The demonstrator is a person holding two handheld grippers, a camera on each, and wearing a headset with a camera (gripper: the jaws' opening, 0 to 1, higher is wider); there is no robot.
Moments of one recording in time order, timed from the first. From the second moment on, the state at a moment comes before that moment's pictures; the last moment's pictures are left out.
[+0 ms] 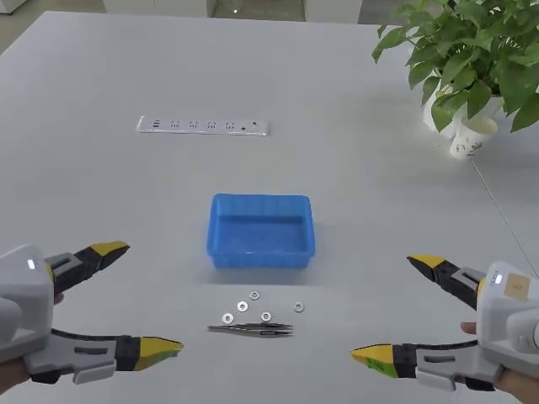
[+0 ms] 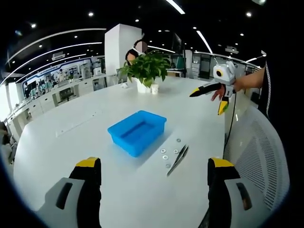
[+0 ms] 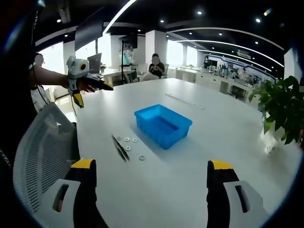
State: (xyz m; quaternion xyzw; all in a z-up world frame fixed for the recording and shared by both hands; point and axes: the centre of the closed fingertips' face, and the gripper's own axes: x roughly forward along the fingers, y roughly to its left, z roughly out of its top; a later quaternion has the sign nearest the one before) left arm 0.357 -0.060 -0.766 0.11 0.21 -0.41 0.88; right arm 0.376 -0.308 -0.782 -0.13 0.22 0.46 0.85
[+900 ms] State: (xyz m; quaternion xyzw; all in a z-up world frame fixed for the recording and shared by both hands) left arm 0.357 -0.059 -0.766 0.11 0.22 -0.41 0.88; right arm 0.378 -0.307 -0.781 -0.14 0.22 0.47 0.84
